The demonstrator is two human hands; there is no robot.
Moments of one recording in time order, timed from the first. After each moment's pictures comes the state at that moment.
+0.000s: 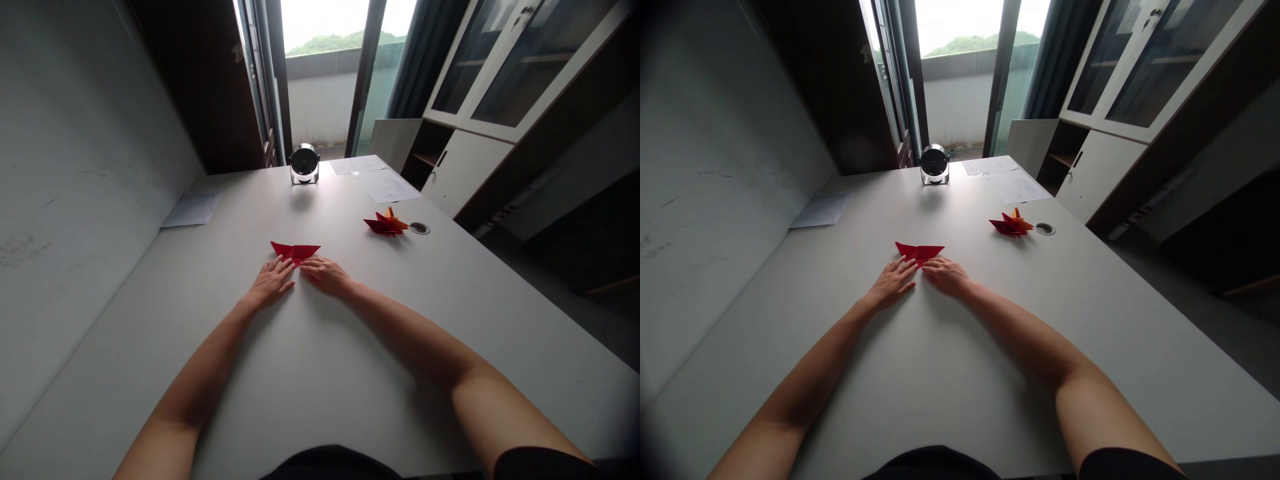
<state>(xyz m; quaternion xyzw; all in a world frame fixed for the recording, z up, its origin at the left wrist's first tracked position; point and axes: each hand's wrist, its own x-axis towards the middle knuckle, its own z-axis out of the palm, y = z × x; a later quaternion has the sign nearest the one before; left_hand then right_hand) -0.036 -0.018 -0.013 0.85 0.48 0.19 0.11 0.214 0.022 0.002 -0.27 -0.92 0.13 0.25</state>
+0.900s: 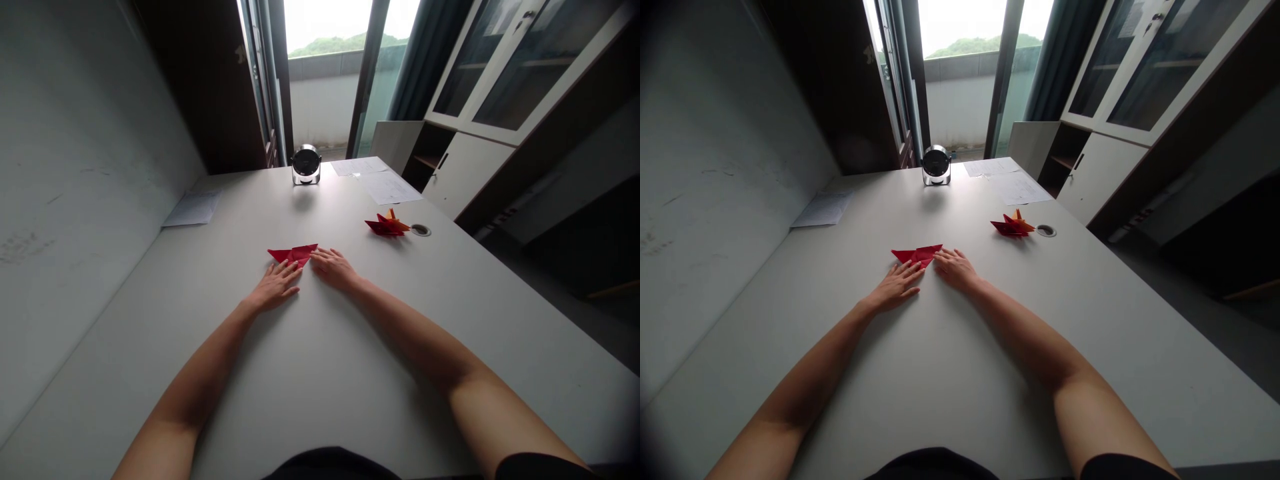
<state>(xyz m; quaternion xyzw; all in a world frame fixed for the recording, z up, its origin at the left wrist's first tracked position) -0.025 -0.023 -0.002 0.87 0.48 0.03 0.08 0.230 0.044 -0.011 -0.40 -0.89 0.08 0.19</state>
